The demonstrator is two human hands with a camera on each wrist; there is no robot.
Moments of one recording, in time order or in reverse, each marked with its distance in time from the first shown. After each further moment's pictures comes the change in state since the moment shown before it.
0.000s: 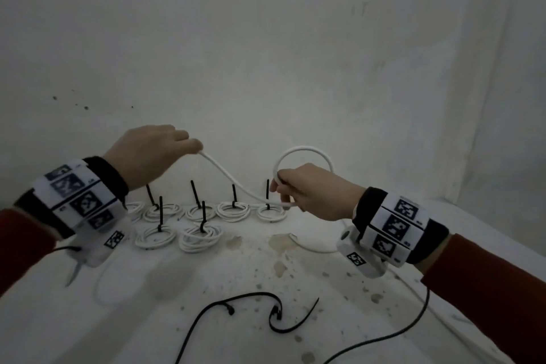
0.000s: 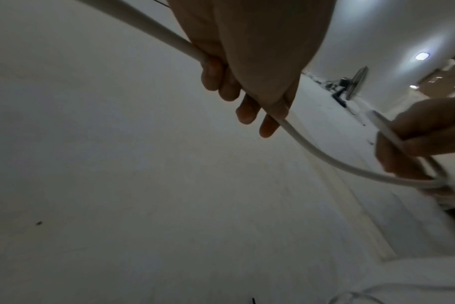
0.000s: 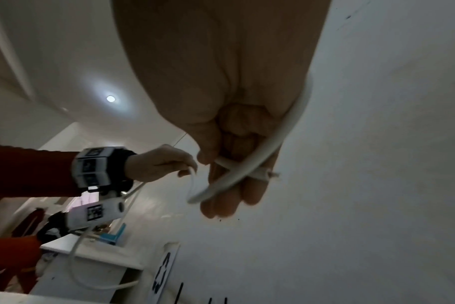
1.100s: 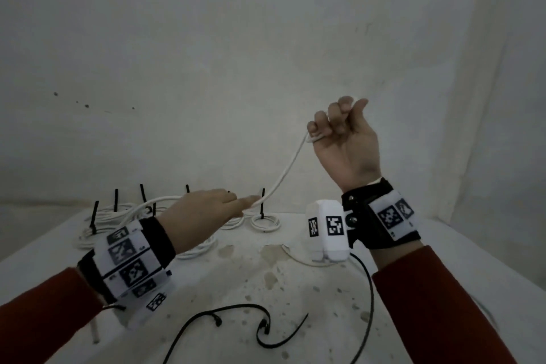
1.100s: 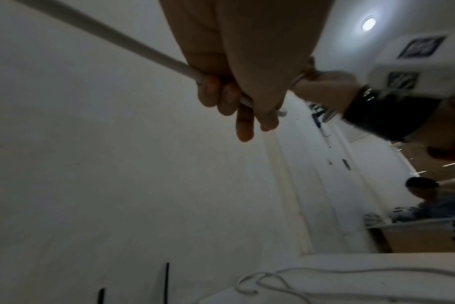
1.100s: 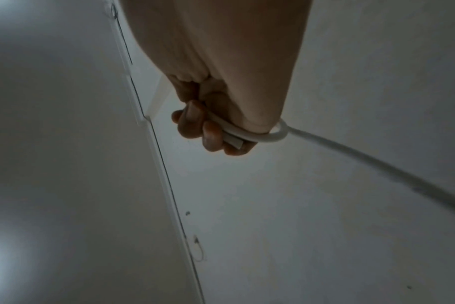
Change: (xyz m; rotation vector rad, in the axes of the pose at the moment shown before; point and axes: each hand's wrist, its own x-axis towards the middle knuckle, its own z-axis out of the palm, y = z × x) left_hand -0.002 0.092 0.043 -0.176 0.000 0.042; right_hand 0.022 0.013 -0.050 1.915 0.622 -0.505
